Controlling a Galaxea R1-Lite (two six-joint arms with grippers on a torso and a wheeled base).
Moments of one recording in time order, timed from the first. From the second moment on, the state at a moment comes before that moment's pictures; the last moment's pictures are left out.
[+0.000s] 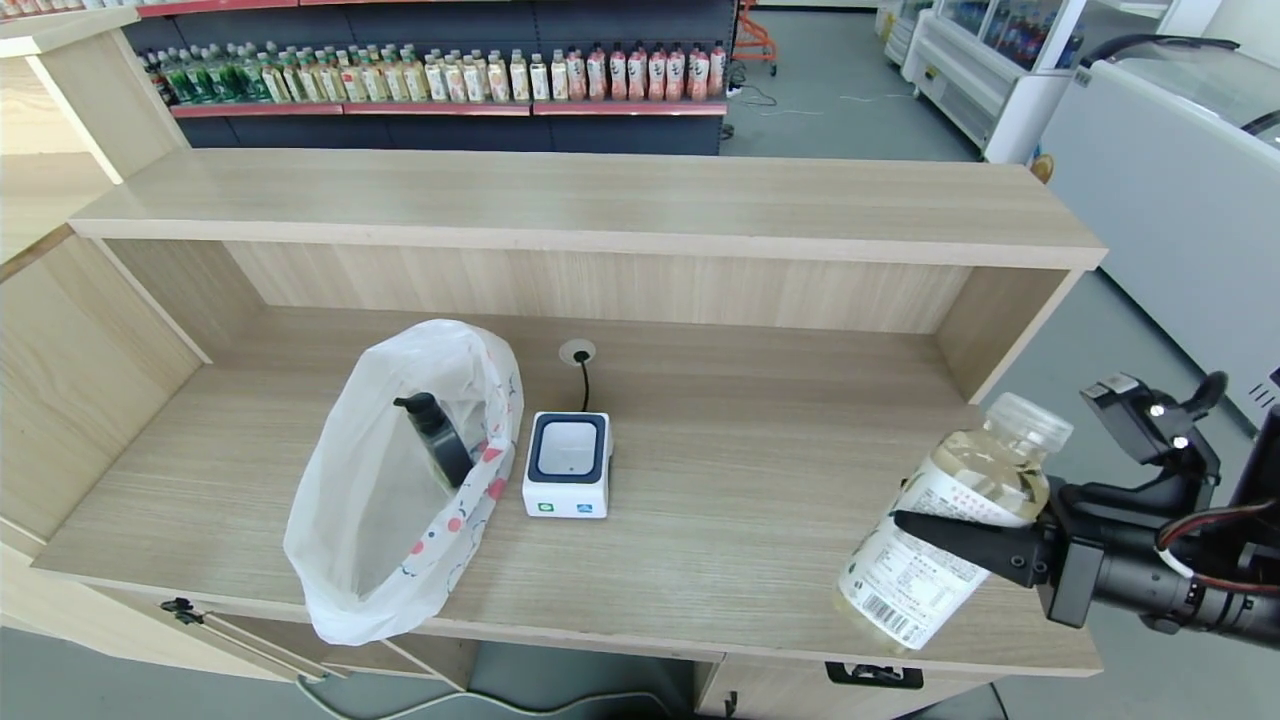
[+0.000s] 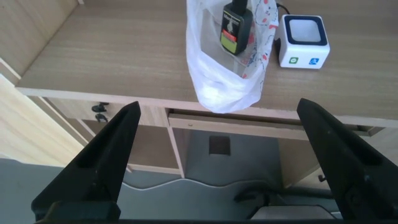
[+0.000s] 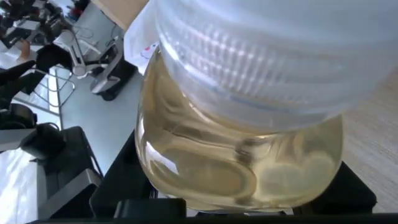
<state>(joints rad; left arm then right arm) 0.00 0.00 0.00 0.00 0.00 0.00 0.21 1.51 -0.29 -1.10 0.83 0.17</state>
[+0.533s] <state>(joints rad) 0.00 0.00 0.00 0.00 0.00 0.00 0.38 1.63 -0.29 -1.20 0.86 0.18</state>
